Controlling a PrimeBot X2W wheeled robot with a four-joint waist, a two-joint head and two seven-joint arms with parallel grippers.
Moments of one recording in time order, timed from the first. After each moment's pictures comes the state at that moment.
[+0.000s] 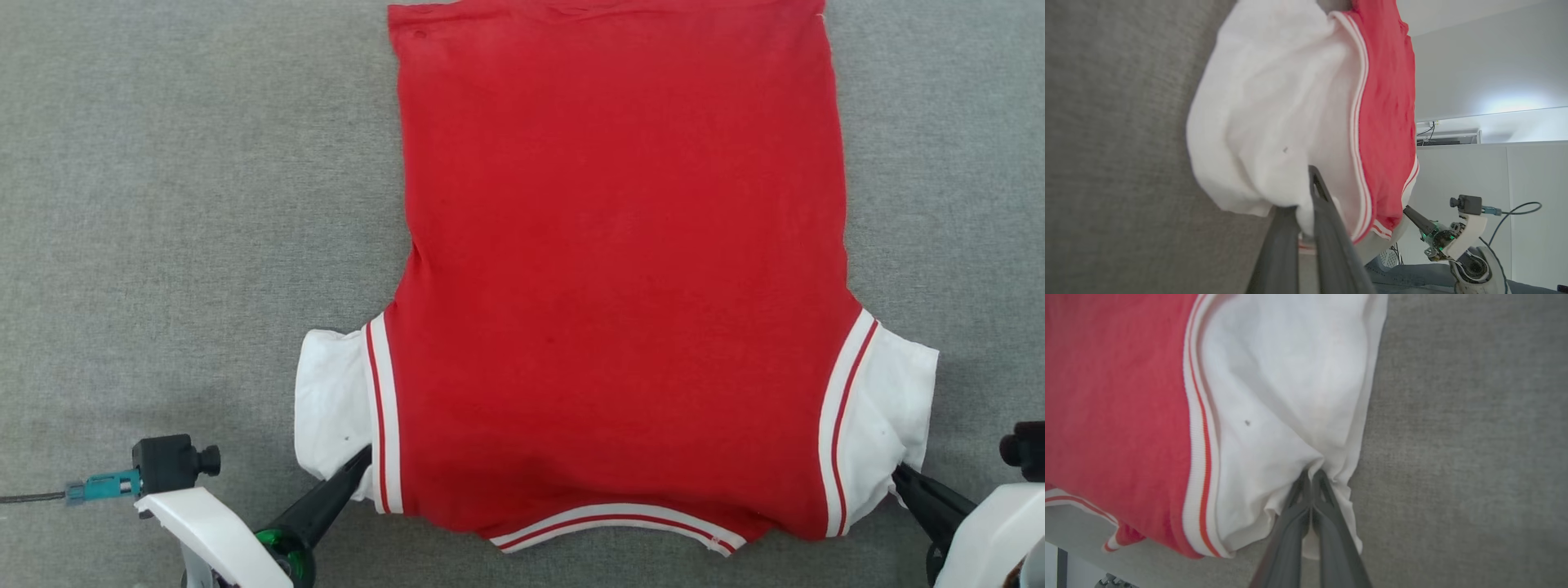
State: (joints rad) left arm -0.10 0.68 -0.60 -0.02 -1.57 -0.13 0.06; right arm 0.13 -0.34 -0.08 -0.12 0.64 0.13 0.59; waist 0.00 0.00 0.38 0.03
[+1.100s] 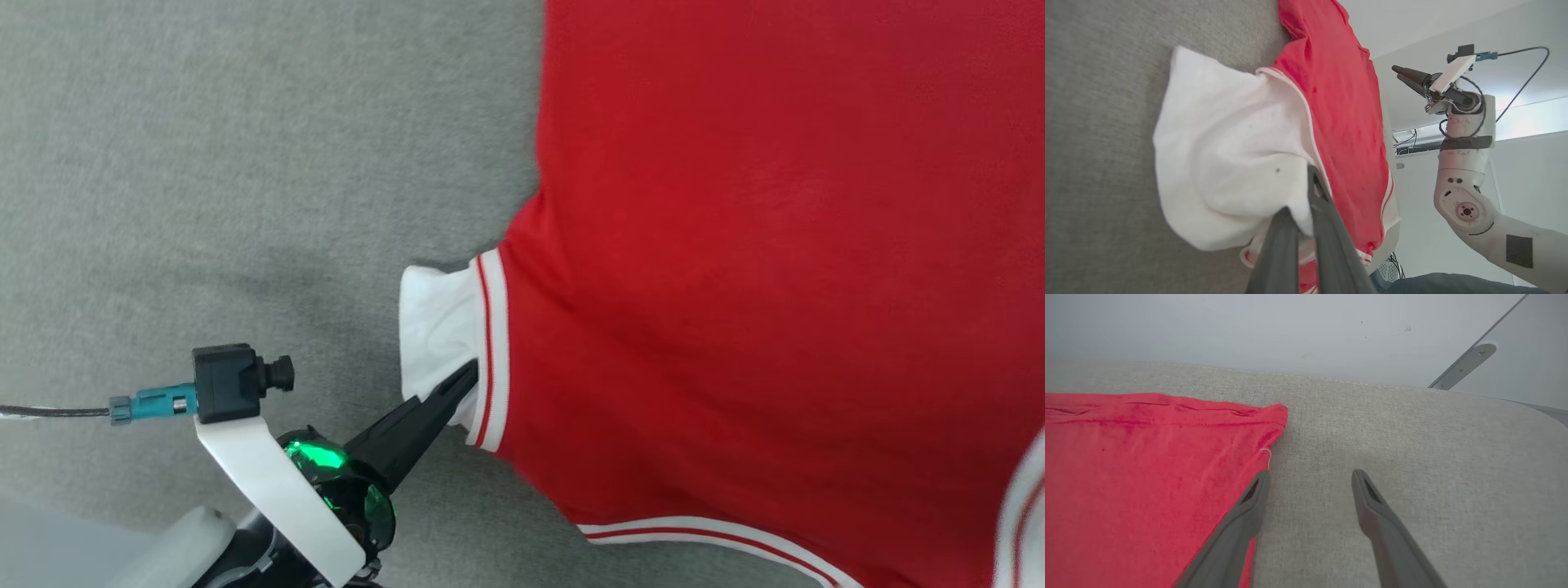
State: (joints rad) left arm -0.30 0.67 -0.71 -0.25 -1.49 -0.13 0.00; right arm -0.96 -0.48 -0.21 0.21 0.23 0.13 0.98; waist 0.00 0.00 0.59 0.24
